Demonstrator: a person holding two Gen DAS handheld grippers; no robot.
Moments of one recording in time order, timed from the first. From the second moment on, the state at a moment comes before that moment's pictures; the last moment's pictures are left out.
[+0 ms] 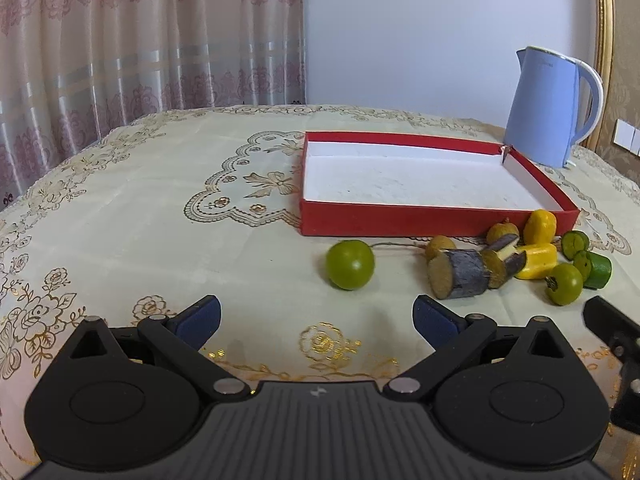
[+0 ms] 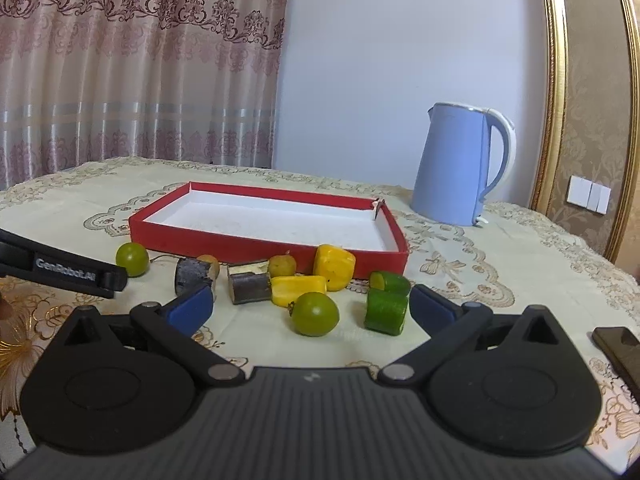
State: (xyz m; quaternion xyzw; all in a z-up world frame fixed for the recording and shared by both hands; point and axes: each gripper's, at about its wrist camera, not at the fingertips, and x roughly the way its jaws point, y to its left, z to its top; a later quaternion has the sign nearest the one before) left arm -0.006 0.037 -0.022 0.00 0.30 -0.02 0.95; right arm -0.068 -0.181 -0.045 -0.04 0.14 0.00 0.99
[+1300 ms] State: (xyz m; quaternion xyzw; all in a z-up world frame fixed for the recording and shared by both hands) left arm 0.049 0.008 -0.032 0.05 0.32 0.00 0.94; right arm -0.067 -0.186 -0.050 -0.02 0.15 0.00 0.99
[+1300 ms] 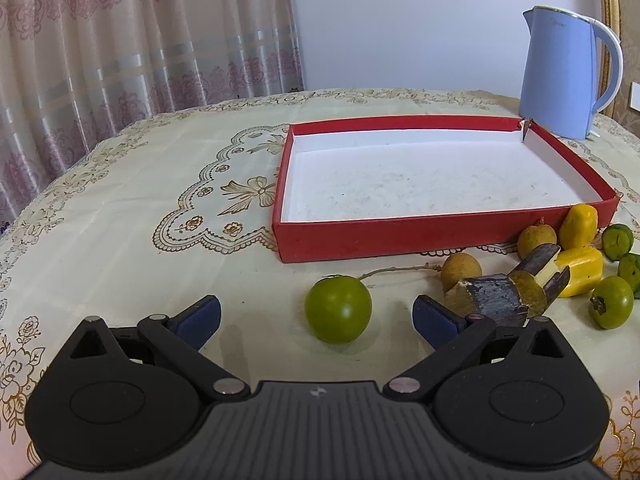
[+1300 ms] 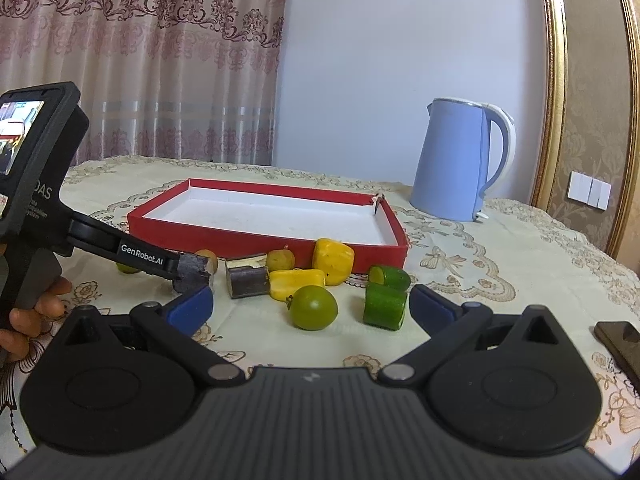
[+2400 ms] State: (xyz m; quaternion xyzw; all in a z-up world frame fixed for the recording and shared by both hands) left arm 0.055 0.011 -0.033 0.04 0.32 -0.02 0.95; right arm -0.067 -0.189 -0.051 -0.01 0.15 0.01 0.99
